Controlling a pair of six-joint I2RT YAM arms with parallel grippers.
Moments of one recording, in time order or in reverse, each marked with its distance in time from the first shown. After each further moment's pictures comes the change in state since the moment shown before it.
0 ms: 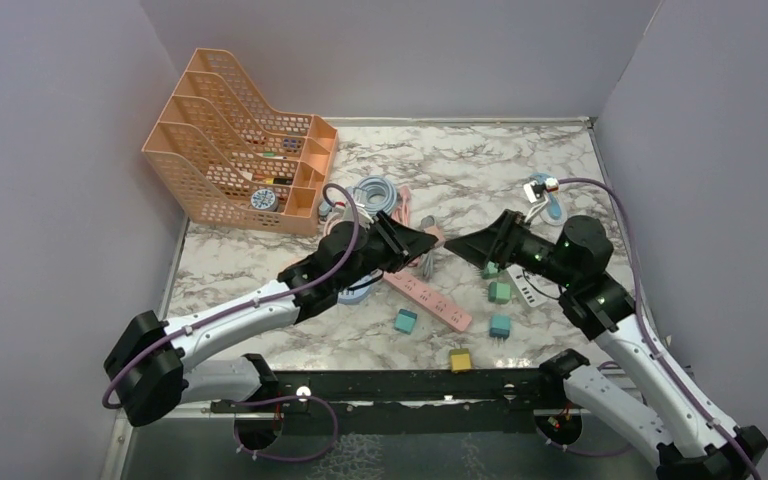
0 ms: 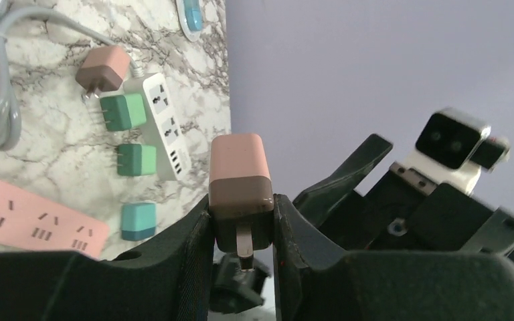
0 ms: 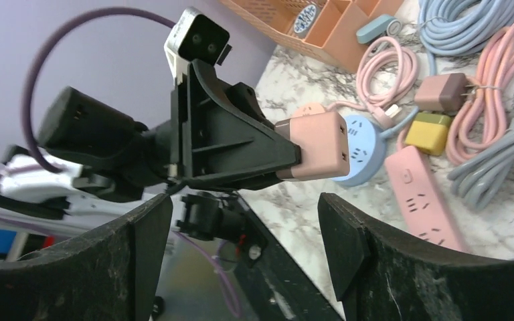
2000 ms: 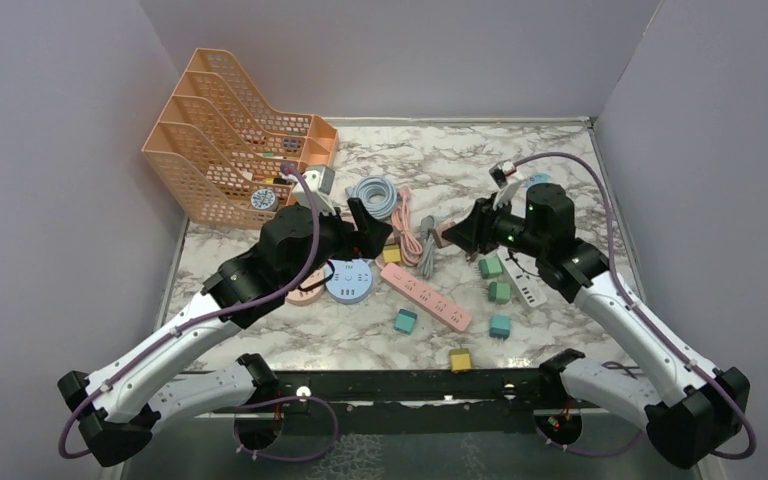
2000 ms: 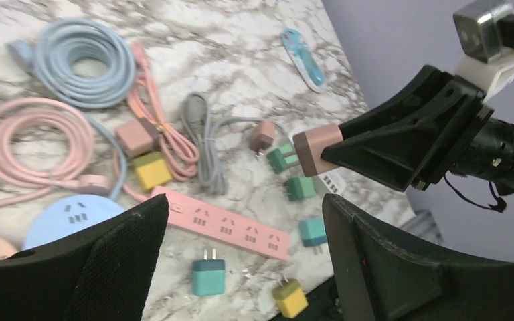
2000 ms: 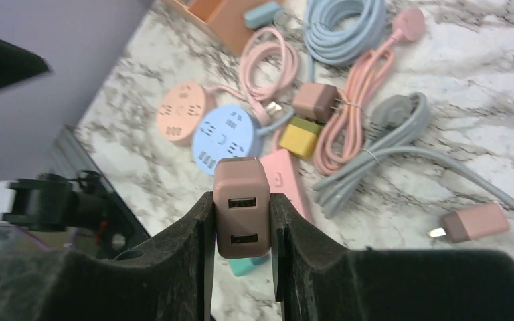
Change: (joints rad) left arm 0.056 -0.288 0.248 -0.603 -0.127 0.726; right arm 0.003 0.238 0.171 -0.159 0.095 -0.401
